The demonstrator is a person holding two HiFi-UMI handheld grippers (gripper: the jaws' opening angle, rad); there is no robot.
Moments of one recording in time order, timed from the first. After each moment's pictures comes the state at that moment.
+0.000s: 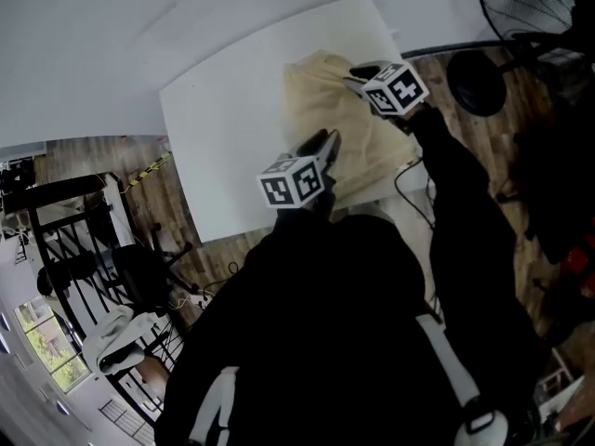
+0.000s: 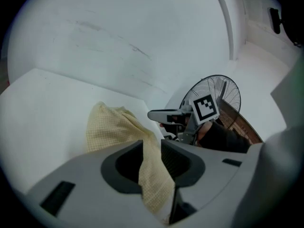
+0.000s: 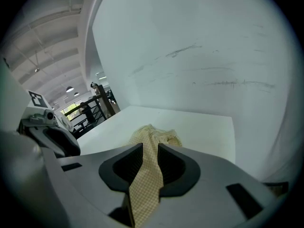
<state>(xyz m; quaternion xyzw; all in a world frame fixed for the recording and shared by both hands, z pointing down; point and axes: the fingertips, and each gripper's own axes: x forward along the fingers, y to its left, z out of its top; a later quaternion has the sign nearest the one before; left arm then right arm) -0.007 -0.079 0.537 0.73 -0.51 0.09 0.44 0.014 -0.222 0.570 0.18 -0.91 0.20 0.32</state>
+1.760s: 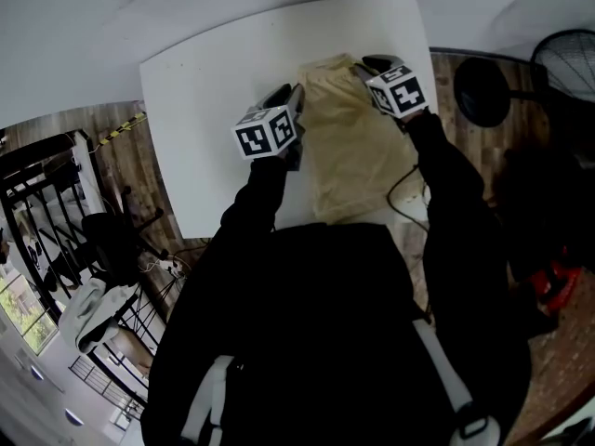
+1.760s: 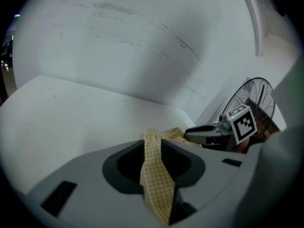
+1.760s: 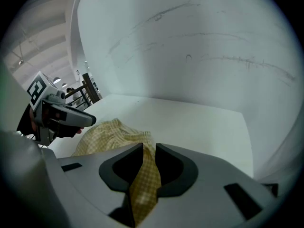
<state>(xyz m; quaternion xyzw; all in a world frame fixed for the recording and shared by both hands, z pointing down) -0.170 -0.223 0.631 0.65 -0.61 0.12 0.44 -0.044 -0.324 0.663 0.21 -0.88 0.19 0.38</state>
